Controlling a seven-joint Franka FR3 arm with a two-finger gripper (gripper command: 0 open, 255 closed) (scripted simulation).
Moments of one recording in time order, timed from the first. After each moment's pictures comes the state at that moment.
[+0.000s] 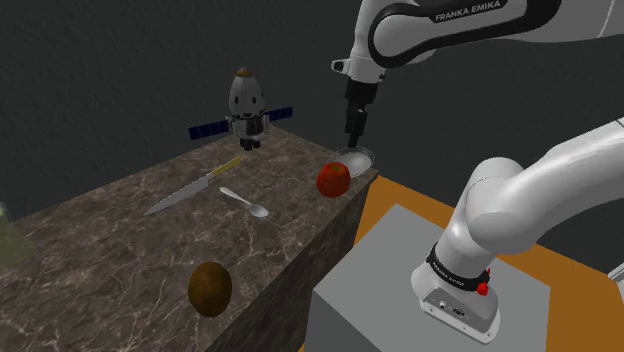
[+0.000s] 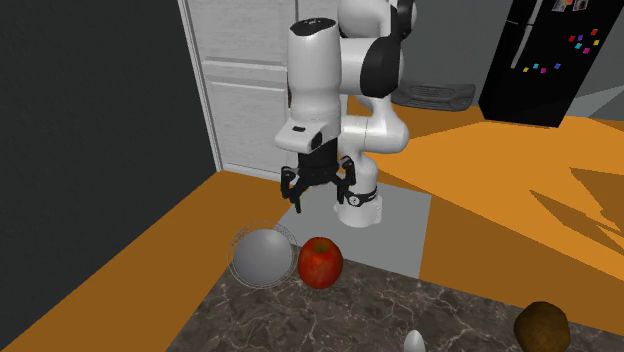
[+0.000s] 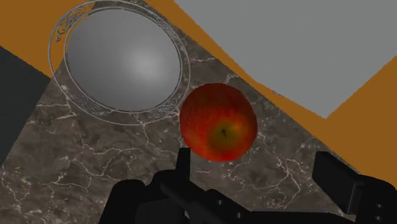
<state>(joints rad) 0.19 -0.62 -0.19 -2.53 -0.06 1.93 -0.66</state>
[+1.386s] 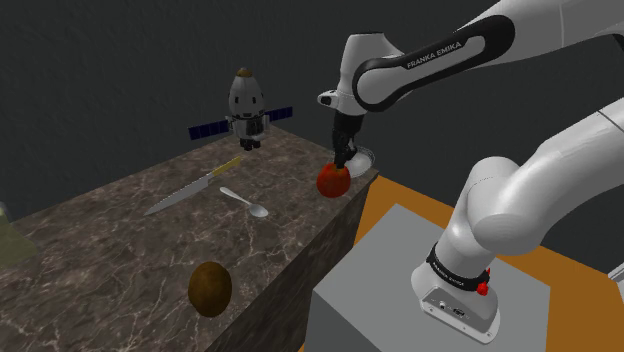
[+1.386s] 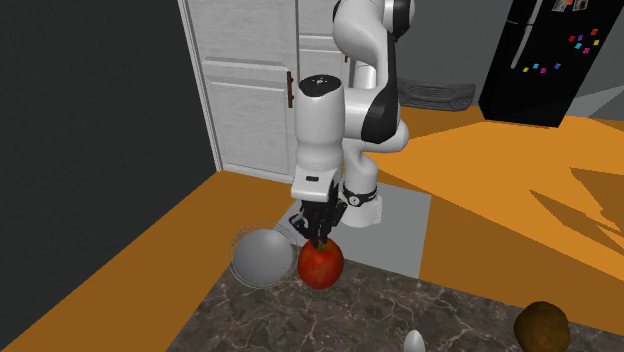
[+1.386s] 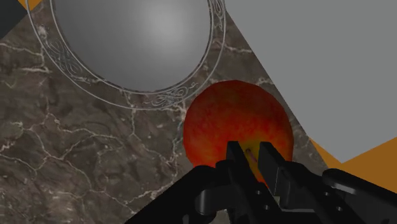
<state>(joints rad) 0.25 -0.50 -0.24 -2.65 -0.11 2.19 -0.88</state>
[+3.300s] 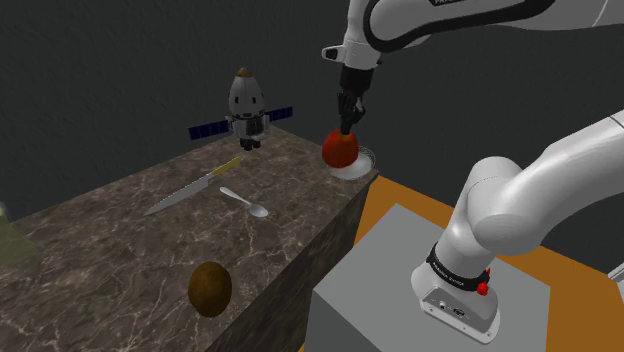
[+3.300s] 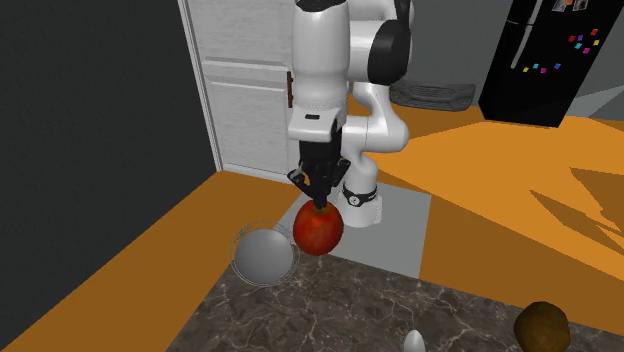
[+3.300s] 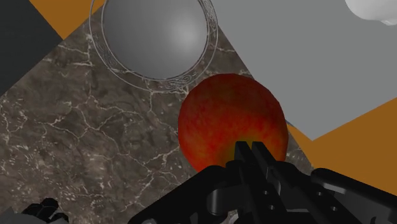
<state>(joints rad) 0.26 -0.59 -0.21 -2.43 -0.10 1.87 -0.88</state>
